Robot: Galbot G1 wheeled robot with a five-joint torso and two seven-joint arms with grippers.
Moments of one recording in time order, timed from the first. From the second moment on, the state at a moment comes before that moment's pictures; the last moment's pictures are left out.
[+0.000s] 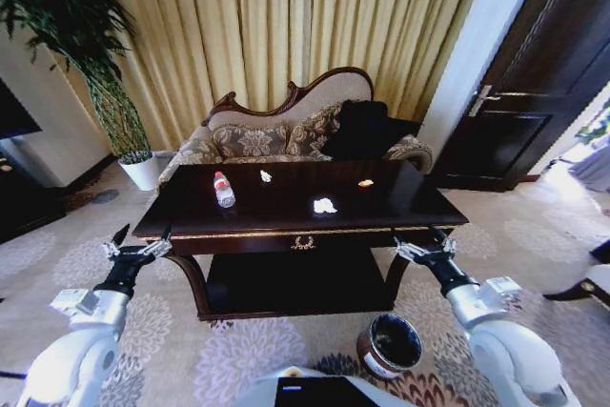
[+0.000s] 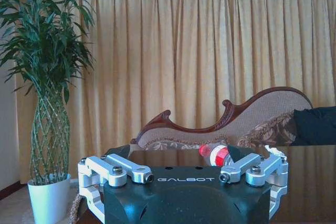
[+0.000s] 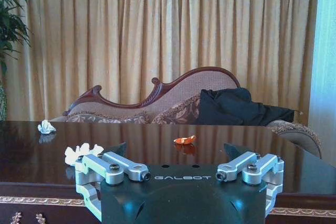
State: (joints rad) left arm 1.74 -1.14 -0.98 -2.25 -0.56 0.07 0.01; right arm -1.74 1.18 0.90 2.33 0.52 -0.21 -0.09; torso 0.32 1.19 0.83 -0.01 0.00
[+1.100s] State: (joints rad) left arm 1.73 -1.15 -0.96 -2.24 -0.56 0.05 0.02; right arm -1.75 1.19 0.90 2.32 0.52 -0.21 -0.09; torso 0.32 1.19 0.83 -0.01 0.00
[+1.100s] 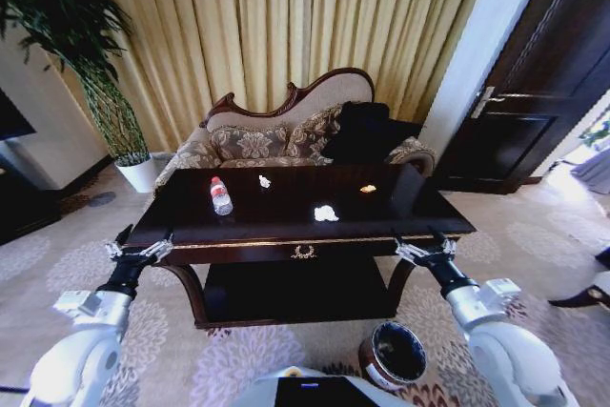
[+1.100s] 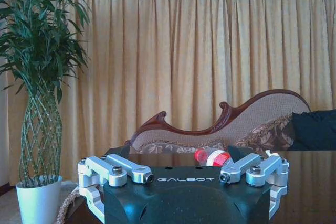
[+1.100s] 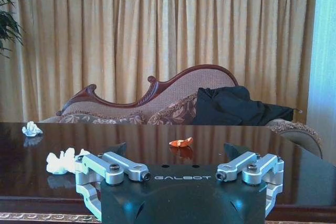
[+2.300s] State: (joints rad) left arm 1.74 -1.16 -0.91 -2.25 -0.55 0.09 -0.04; right arm -1.41 0.93 0.73 2.04 0.63 -0.24 0.07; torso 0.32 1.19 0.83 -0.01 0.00
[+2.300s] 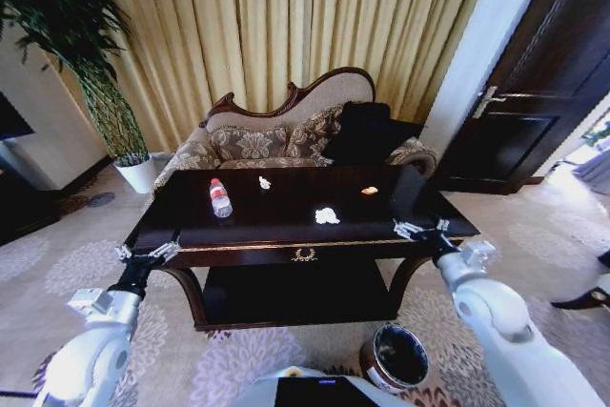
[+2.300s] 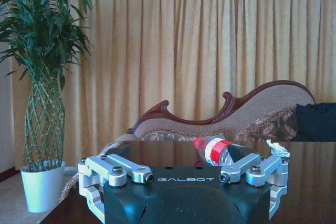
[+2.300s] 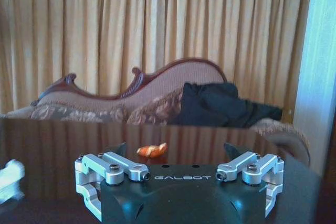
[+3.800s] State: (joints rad) left arm 1.80 -1.23 -0.95 -2.30 -0.53 0.10 -0.07; right arm -0.67 0.86 0.20 1.53 0.82 -0.48 0.25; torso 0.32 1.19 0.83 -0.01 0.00
